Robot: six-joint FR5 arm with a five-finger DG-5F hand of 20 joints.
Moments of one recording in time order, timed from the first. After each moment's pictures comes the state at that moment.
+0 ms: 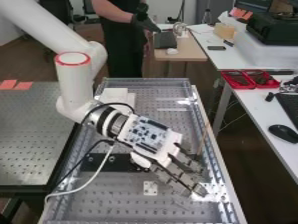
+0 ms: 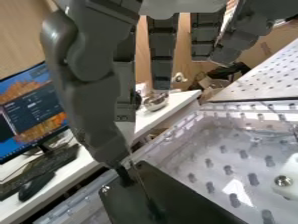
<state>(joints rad) 1.47 -2.17 -1.65 -2.60 -1.21 -0.30</state>
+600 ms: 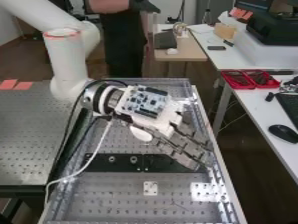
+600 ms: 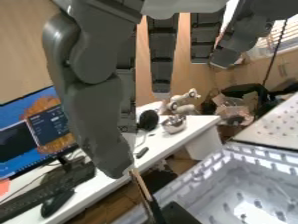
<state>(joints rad) 1.50 -2.06 -1.67 -2.61 -1.20 -0.38</state>
